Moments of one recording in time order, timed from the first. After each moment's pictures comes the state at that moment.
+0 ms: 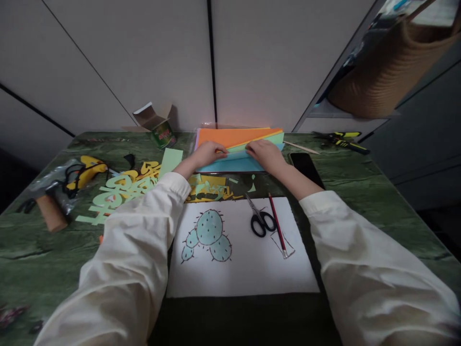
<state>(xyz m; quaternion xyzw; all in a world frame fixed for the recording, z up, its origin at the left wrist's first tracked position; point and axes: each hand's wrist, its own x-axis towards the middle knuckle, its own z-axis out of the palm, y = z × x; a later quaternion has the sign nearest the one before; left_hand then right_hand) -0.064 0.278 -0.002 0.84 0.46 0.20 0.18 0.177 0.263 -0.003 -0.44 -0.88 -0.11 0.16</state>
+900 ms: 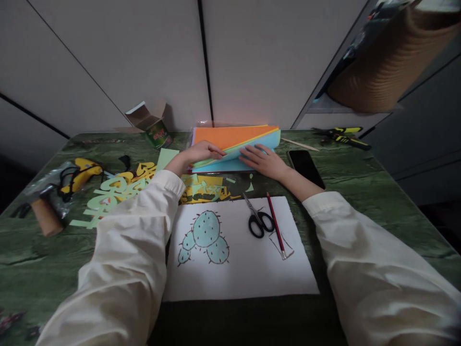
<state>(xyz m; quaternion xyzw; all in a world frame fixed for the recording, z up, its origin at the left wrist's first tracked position) -0.067 0.276 0.016 0.77 0.46 0.17 0.41 0.213 0.257 -0.038 -0.24 -0.95 -0.13 0.13</state>
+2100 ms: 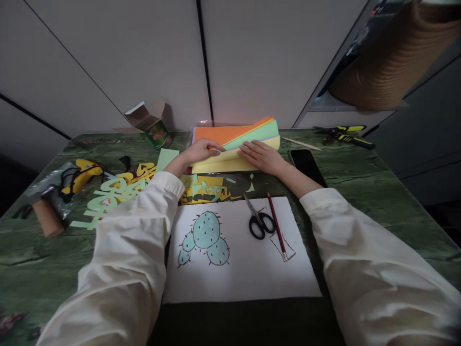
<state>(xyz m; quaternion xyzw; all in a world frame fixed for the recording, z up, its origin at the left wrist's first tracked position) -0.071 0.284 0.005 0.79 0.48 0.20 0.33 0.205 0.275 -0.040 -0.19 -0.95 -0.19 0.18</state>
